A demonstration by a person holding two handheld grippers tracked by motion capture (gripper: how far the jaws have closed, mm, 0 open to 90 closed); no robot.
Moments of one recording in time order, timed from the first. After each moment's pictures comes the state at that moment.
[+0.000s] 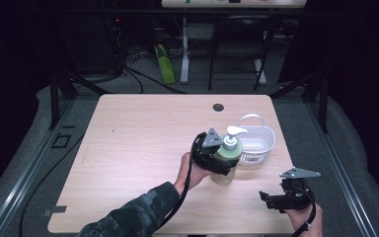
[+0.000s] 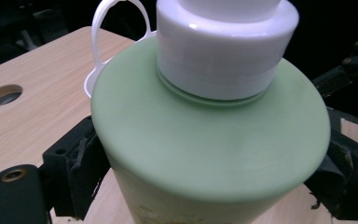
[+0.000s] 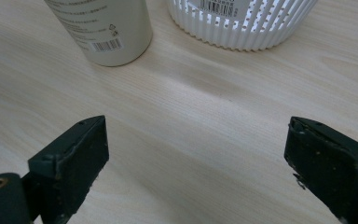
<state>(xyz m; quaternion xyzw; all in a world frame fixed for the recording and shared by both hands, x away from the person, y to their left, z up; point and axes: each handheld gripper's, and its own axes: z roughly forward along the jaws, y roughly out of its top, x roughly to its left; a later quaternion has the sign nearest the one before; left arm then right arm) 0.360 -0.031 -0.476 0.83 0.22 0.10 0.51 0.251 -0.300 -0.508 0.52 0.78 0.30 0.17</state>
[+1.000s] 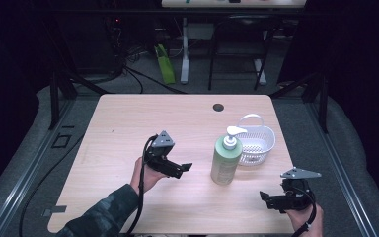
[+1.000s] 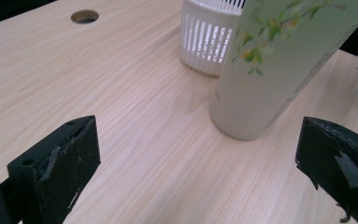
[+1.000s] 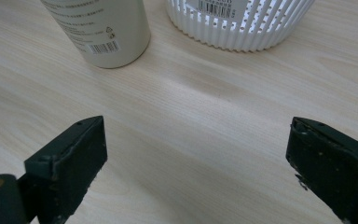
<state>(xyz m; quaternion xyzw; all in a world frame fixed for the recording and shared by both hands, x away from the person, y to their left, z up) 0.359 0.095 -0.484 0.84 0.29 0.10 0.45 0.250 -0.301 -0.507 0.52 0.78 0.31 0.17</state>
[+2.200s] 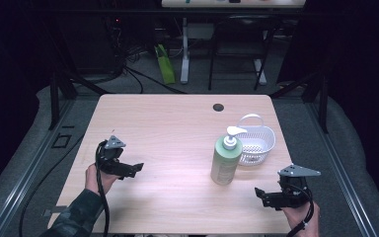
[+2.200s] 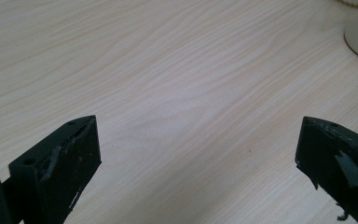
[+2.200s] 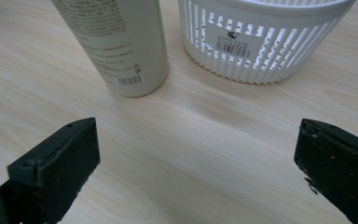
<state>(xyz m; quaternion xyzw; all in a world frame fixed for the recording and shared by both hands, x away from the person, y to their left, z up) 0.356 0.219 -0.502 0.82 0.42 0.15 0.35 0.250 -0.287 -0.492 0.51 0.77 0.34 0.19</state>
